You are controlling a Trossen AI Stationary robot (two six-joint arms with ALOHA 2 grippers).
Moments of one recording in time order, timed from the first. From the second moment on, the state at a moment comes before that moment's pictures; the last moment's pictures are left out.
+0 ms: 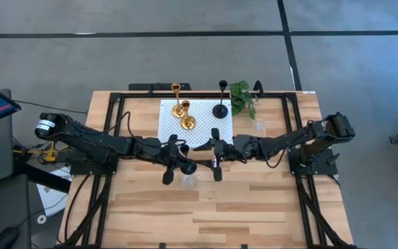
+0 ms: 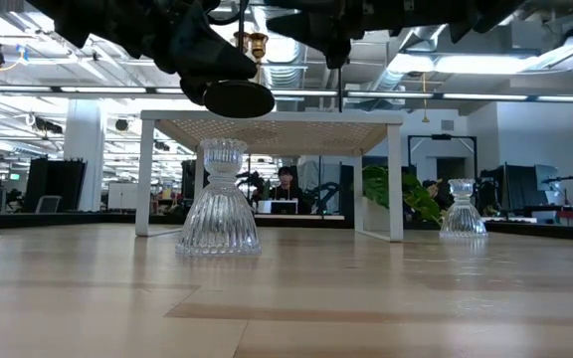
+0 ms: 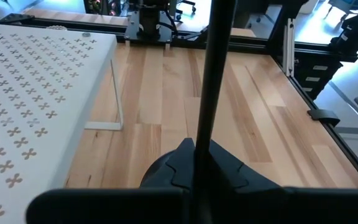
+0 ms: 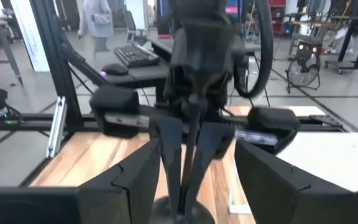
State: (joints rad) left arm -0.18 1.13 0.63 0.31 -0.05 -0.09; right arm 0.15 1.58 0.87 0.61 0.10 0.03
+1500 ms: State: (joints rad) left arm -0.18 1.16 0.63 0.34 -0.05 -0.08; right arm 0.15 1.72 1.00 0.61 0.08 0.00
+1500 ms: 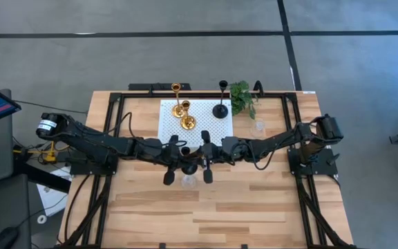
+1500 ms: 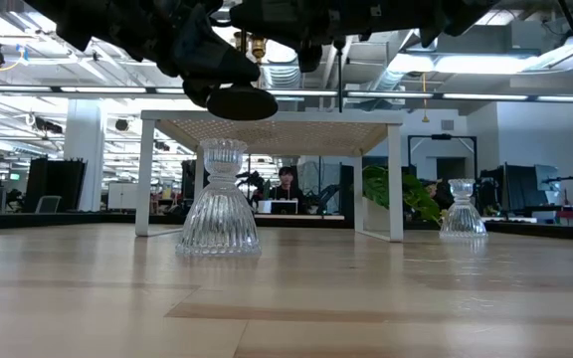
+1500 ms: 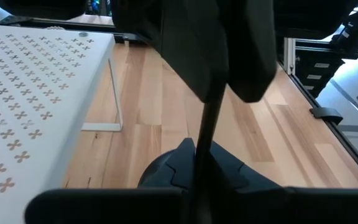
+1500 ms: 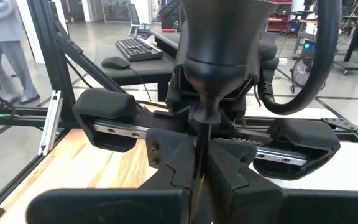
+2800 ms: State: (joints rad) left arm -0.49 0.73 0.54 0.04 -0.15 0.00; right arm 0.12 1.30 0.99 0.08 0.29 -0.08
